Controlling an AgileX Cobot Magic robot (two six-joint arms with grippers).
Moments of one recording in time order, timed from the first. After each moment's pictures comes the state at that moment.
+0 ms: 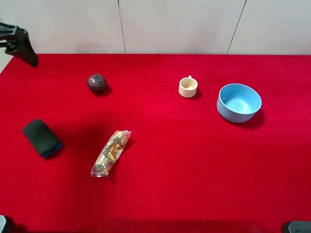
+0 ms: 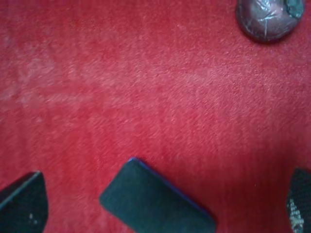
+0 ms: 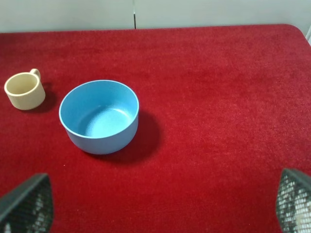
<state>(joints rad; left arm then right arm) 0.02 1.46 -1.05 -0.08 0.82 0.12 -0.05 -0.01 -0.50 0.02 1.03 0.01</state>
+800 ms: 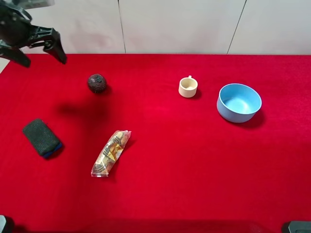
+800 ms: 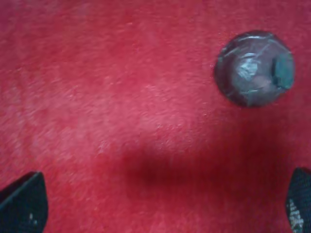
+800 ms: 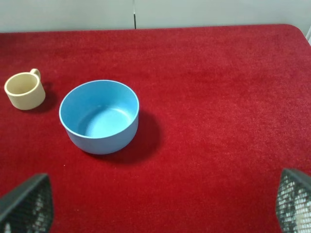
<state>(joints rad) -0.02 1.77 -1.27 -0.17 0.77 0.15 -0.05 -0.01 -0.50 0.02 1.03 0.01</state>
